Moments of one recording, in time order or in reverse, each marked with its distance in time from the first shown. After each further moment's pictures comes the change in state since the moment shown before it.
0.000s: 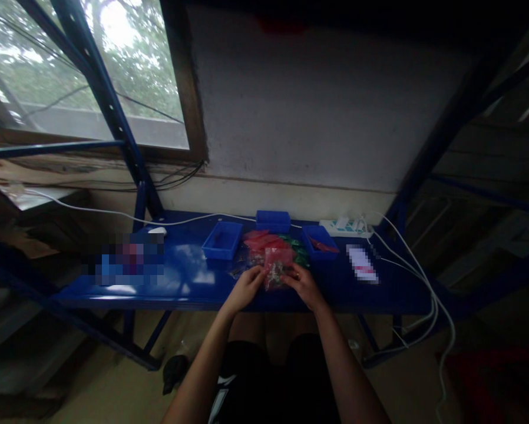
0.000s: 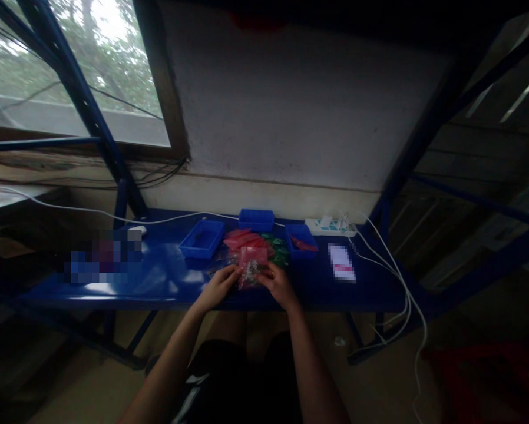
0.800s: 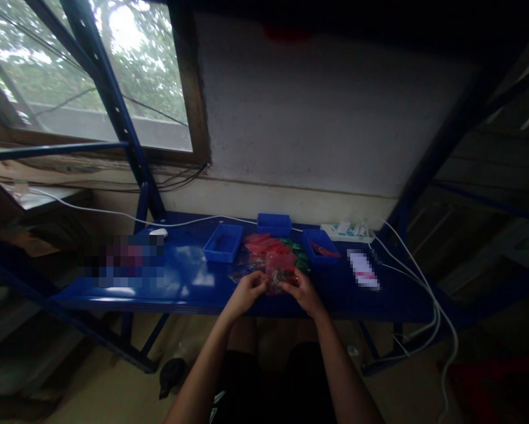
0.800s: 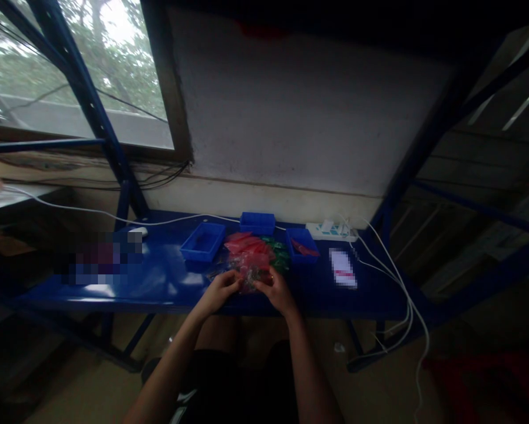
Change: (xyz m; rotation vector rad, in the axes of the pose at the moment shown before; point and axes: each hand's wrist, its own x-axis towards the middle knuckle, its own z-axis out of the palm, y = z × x) left_hand 0.000 -0.007 0.002 -0.066 0.003 -0.064; right_hand -0.003 -0.002 0.002 -0.085 0.012 -0.014
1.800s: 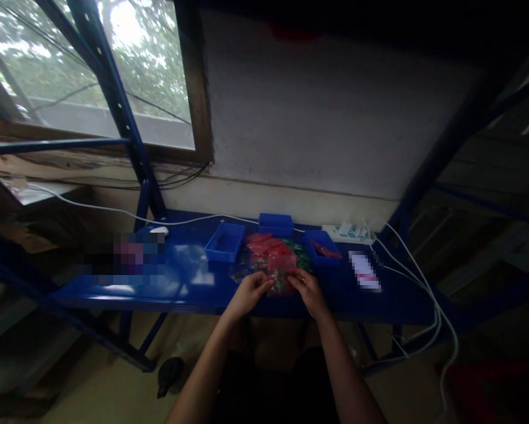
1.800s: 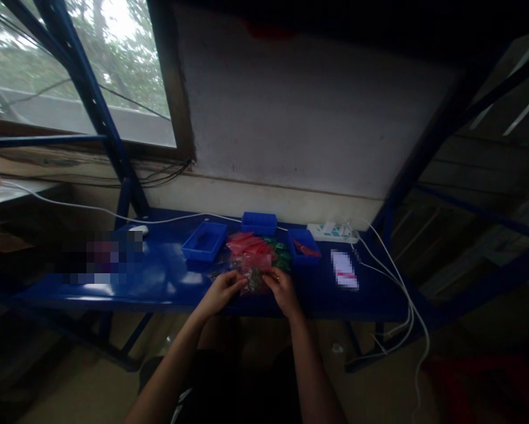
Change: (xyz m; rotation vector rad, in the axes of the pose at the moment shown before) left_hand -0.002 0.005 0.001 0.079 0.022 0.051; right_hand 0.000 -0.003 -0.004 -0.060 0.118 -0.042
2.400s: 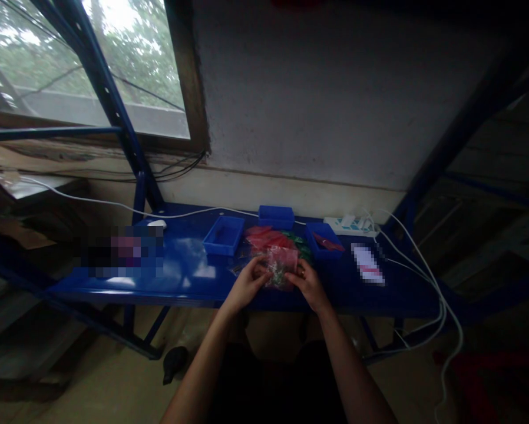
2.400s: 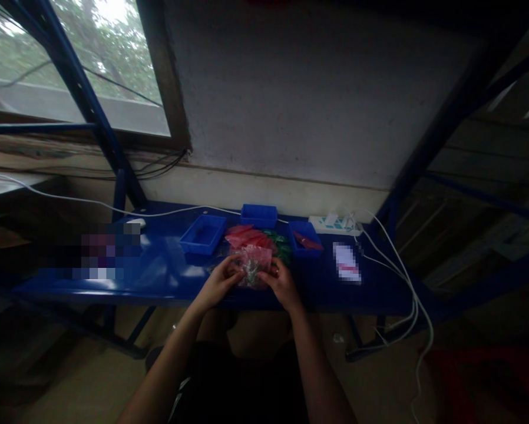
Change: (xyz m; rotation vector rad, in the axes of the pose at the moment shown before) left_hand 0.003 -0.008 0.002 -0.272 0.047 -0.054; right_hand -0.001 0.000 0.003 0.108 -0.058 0.066
